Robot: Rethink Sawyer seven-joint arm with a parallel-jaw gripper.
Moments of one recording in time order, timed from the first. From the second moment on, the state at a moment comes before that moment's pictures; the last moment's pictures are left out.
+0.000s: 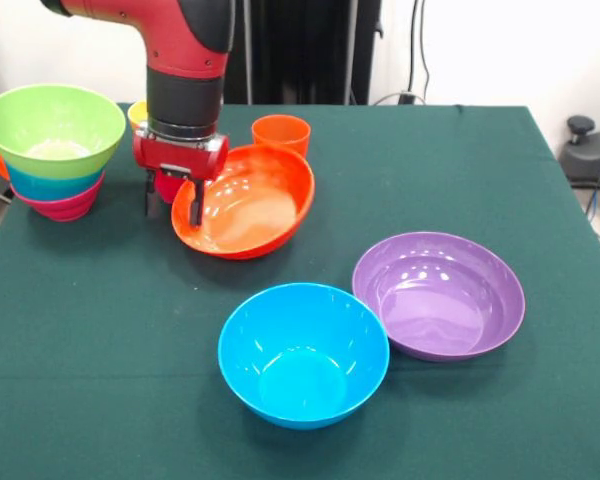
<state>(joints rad) -0.55 -0.45 0.02 1.71 -0.49 0.05 1.87</state>
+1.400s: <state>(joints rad) -0.59 -0.57 0.11 1.72 -0.46 0.05 1.87</state>
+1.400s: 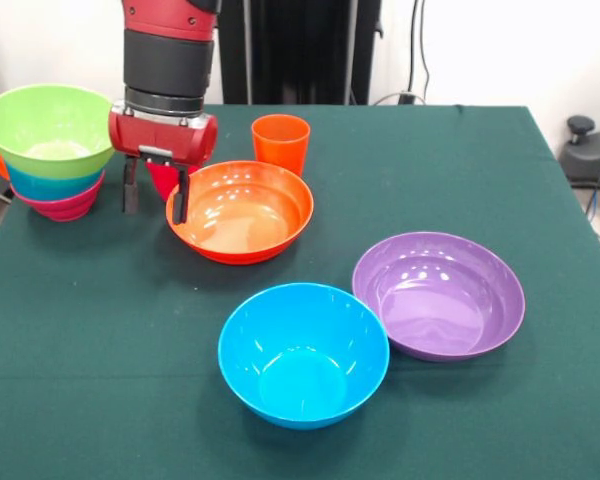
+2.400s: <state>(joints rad) -0.68 -0.56 0.22 1.80 -0.46 0.05 1.87</state>
